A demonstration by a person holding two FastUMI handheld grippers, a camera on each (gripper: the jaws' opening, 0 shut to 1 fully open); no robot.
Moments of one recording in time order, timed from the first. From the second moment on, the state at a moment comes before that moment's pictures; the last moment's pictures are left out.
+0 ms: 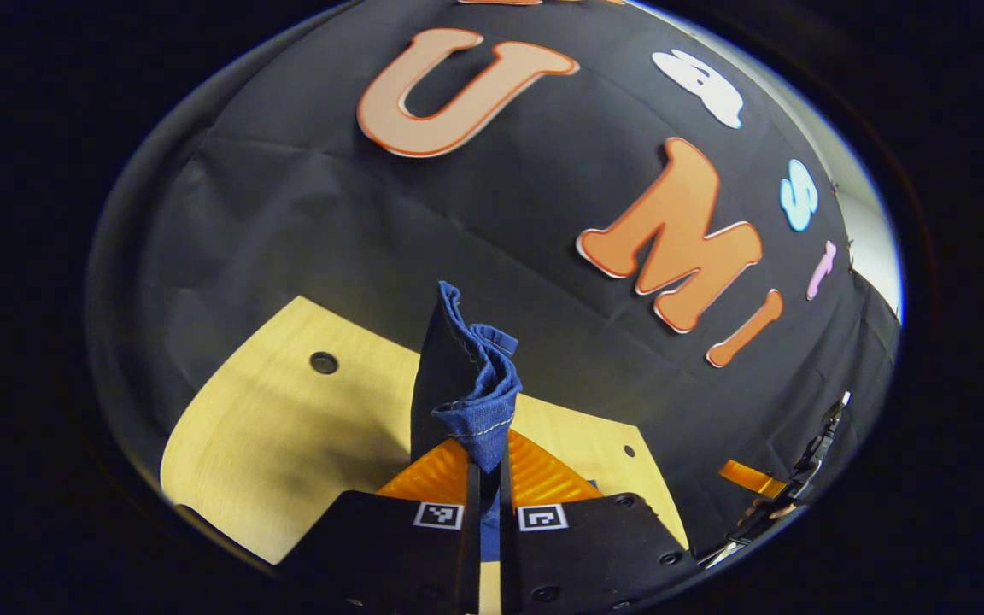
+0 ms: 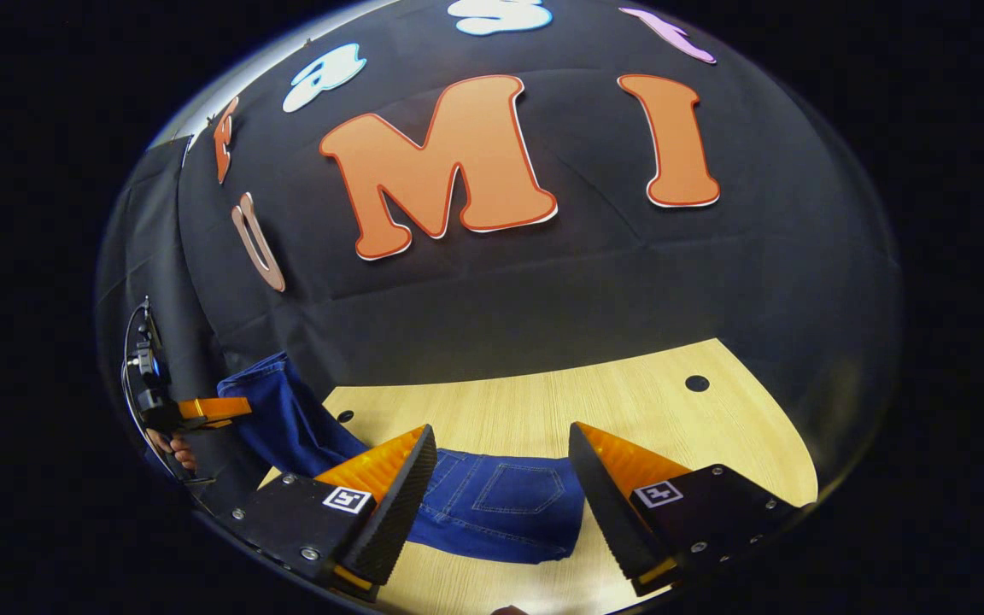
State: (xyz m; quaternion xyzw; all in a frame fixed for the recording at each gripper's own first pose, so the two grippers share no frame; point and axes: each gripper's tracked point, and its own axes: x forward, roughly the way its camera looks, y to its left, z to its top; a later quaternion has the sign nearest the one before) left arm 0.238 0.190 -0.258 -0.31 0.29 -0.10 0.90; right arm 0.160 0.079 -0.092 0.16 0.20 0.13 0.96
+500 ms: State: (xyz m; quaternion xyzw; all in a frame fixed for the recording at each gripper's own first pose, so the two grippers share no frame) left arm 0.275 0.065 -0.245 -0.23 0.31 -0.14 0.91; right arm 0.162 0.036 -0.102 0.18 0.20 0.13 0.95
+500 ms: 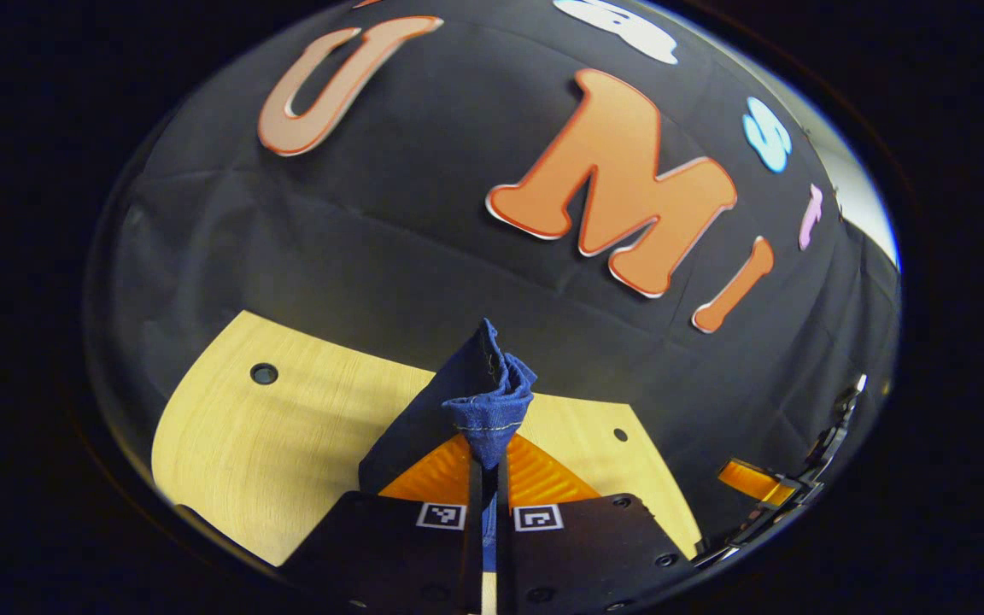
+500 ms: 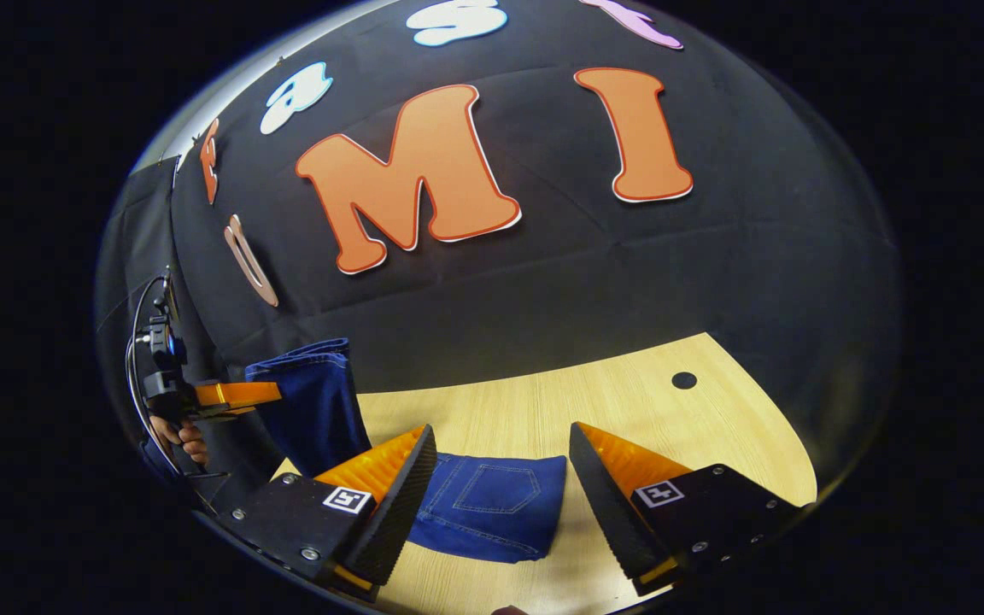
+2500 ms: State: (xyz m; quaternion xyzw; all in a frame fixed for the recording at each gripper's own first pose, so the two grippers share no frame) left arm 0.187 0.082 -0.072 -0.06 0.04 -0.03 1.00; right arm 0.139 0.119 0.041 0.04 -0.06 0.16 0.99
